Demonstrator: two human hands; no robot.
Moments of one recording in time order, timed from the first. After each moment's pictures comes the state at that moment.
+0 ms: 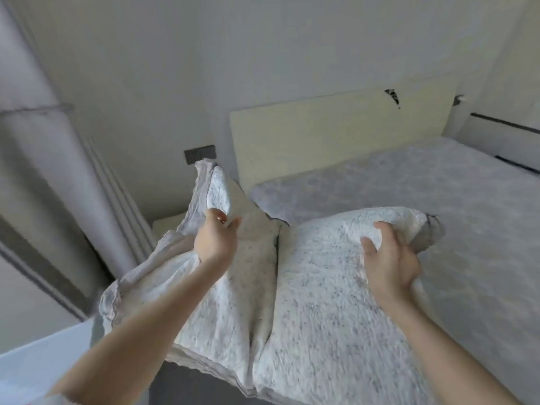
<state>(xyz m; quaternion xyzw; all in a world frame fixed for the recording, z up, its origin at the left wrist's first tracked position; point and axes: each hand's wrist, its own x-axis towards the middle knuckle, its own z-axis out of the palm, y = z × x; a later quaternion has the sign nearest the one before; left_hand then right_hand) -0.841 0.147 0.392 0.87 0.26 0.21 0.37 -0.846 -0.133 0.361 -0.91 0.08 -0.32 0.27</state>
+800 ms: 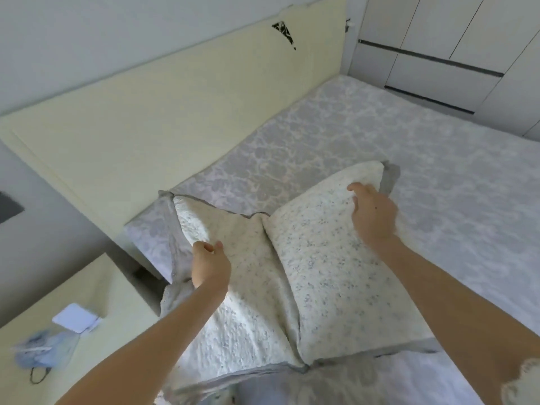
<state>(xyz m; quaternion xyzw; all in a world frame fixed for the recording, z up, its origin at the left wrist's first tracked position) -0.387 -0.012 0.251 0.85 0.23 -0.03 0.47 -0.411 -0.311 0.284 -0.96 0.17 -0.23 0.07</state>
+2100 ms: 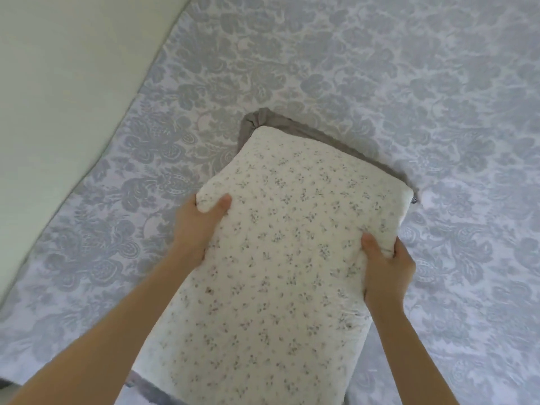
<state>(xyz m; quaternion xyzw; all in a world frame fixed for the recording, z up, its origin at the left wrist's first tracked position) -0.029 -0.127 0.047 0.80 0.04 -0.30 0.53 -0.260 -0.290 0.050 -0.54 0.63 -0.25 0.50</state>
